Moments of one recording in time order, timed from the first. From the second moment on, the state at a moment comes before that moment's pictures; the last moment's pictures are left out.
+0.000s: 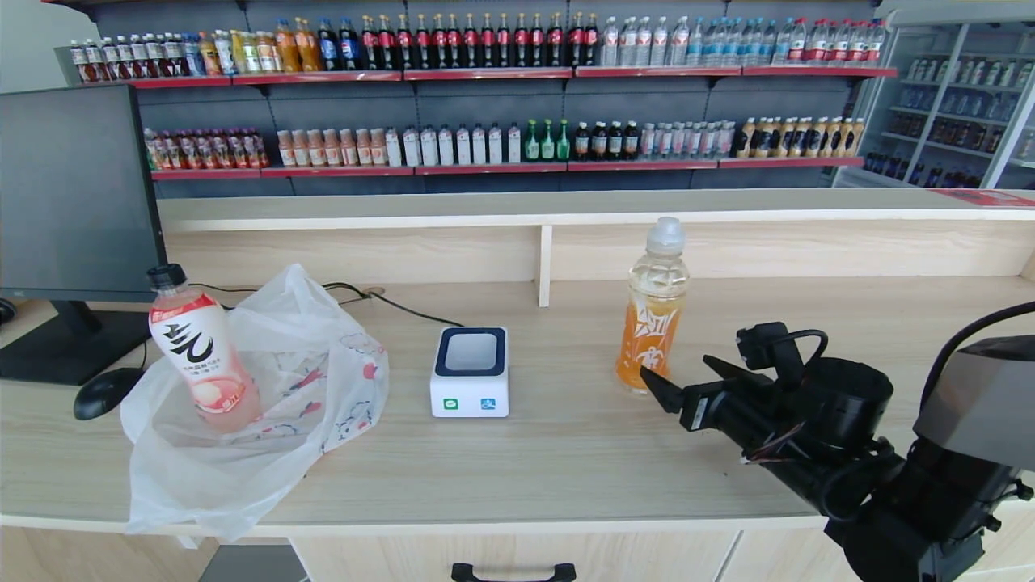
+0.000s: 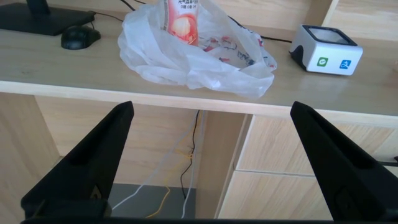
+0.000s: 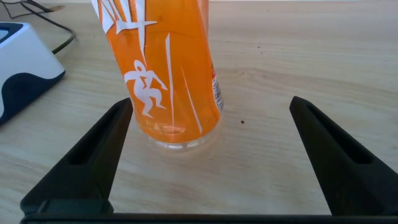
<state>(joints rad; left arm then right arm) 0.00 0.00 0.00 -0.01 0.00 -0.03 0.35 2.10 -0.44 -1.57 -0.02 0.09</state>
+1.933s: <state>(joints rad) 0.00 0.00 0.00 -0.01 0.00 -0.03 0.30 2.09 -0.44 -1.57 -0.03 0.08</state>
